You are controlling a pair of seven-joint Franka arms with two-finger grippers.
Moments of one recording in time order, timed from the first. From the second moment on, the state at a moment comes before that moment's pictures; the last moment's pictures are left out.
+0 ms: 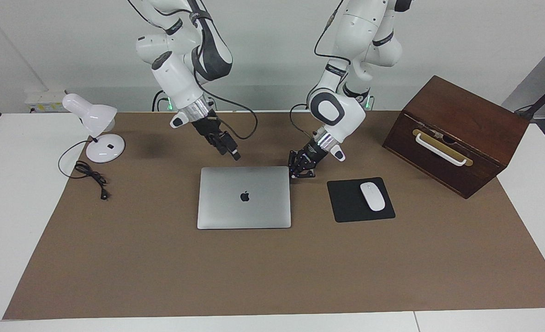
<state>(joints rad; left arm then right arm) -0.56 0.22 -0.11 -2.26 -1.95 2.79 -0.90 0.17 -0.18 0.25 -2.44 0.77 2.66 0.62</state>
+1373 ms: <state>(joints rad) -0.58 0.23 -0.10 -2.25 -1.99 2.79 -0.84 0.19 -0.10 0.26 -2.46 0.84 2.66 0.65</state>
